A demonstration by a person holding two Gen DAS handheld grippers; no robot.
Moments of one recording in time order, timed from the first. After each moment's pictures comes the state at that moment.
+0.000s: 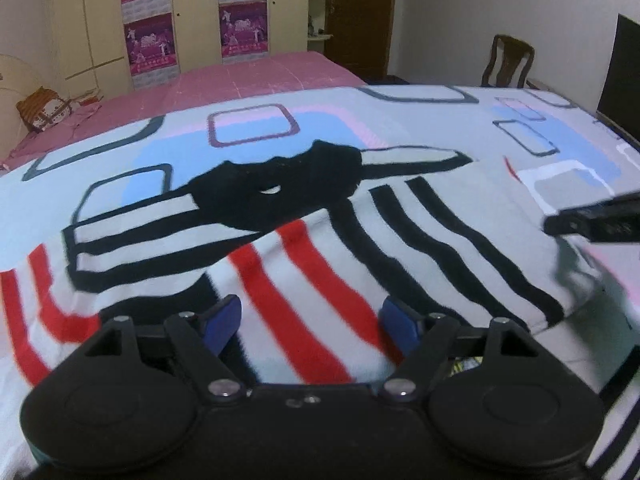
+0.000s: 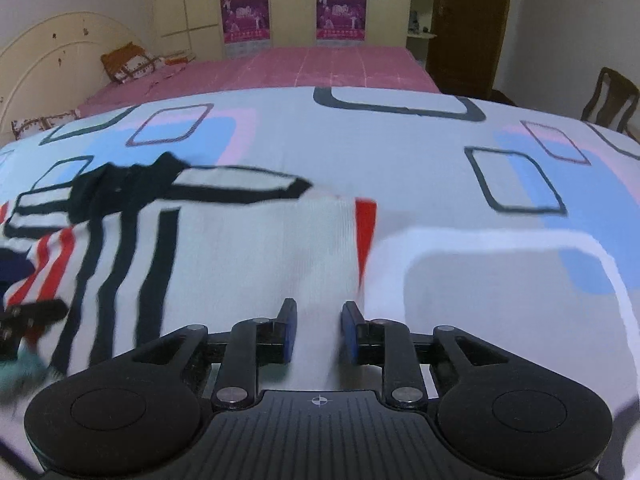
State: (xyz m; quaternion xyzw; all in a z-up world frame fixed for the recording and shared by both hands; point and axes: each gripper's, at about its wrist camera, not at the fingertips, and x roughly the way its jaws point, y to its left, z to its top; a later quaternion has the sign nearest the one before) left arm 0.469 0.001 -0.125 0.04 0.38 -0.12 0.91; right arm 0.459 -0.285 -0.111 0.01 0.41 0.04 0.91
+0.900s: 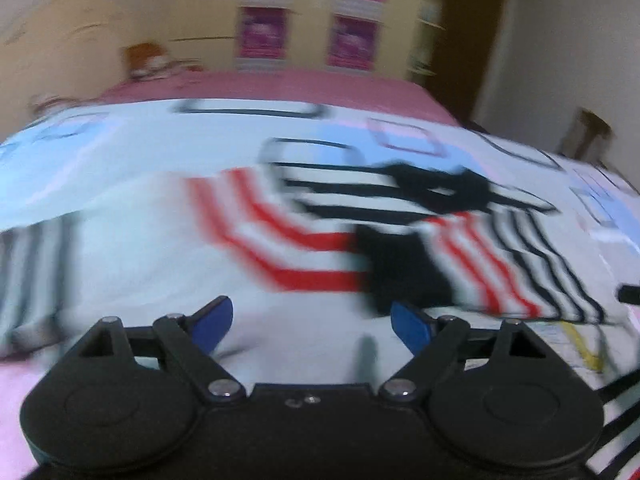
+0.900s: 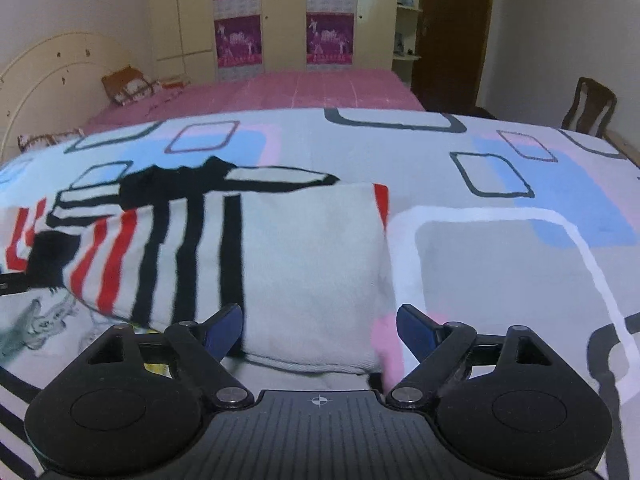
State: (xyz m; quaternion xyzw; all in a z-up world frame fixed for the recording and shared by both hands) left arm 0.392 0.144 -0.109 -0.06 0.37 0.02 0.93; right arm 0.402 -0.241 -0.094 0.02 0.39 0.02 0.92
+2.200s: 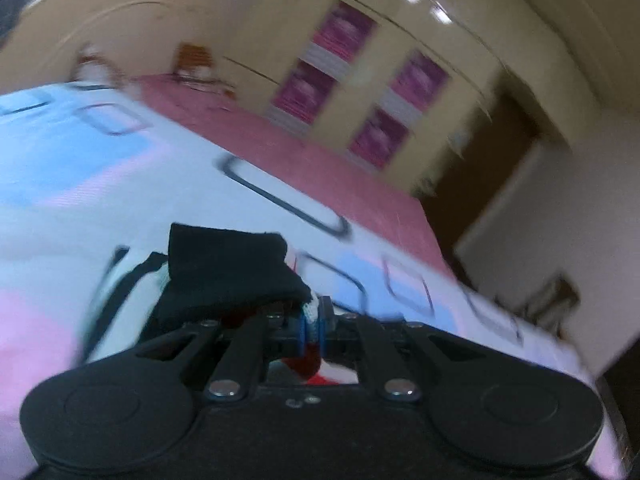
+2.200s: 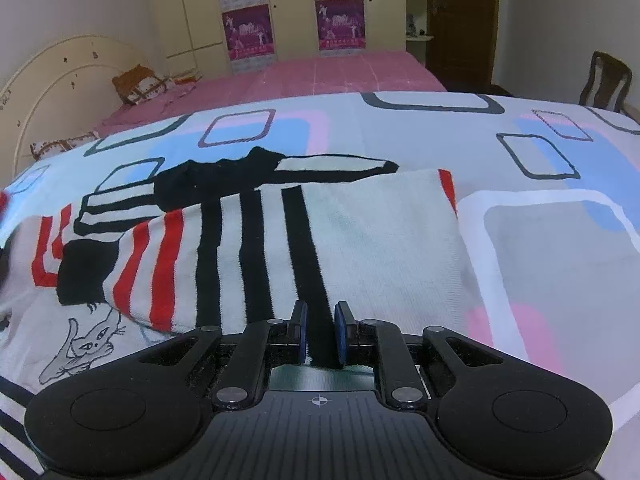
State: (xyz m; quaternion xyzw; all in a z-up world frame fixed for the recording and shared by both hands) left arm 0.405 0.185 -0.056 -0.25 0.27 0.00 0.93; right arm 0.413 -0.207 -0.098 0.06 0.41 0.04 0.91
